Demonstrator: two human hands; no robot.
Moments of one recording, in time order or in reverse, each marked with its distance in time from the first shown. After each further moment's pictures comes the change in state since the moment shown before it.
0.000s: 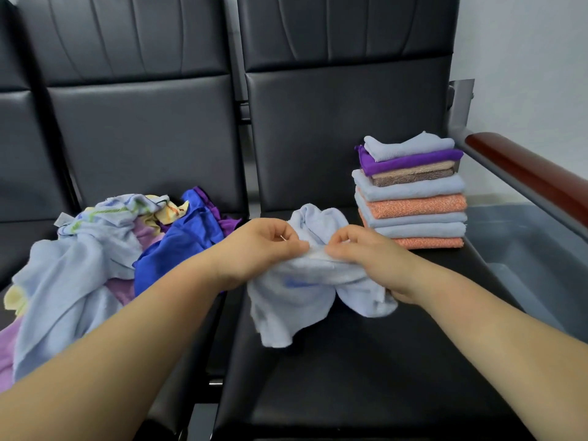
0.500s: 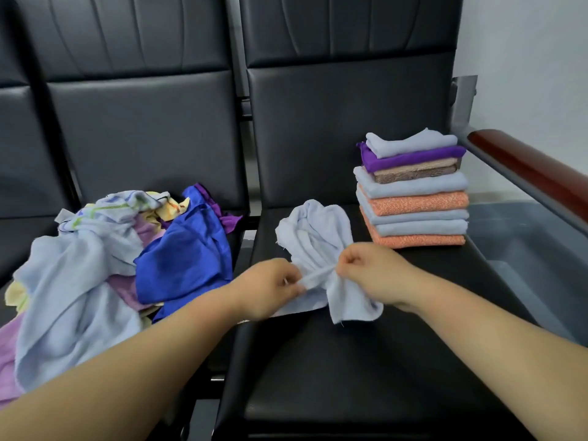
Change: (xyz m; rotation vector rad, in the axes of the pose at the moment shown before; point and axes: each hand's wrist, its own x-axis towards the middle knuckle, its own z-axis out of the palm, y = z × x) left_hand 0.000 -0.058 0.029 0.632 -0.078 0.091; right_hand 0.012 0.034 0.007 -0.357 0.101 0.020
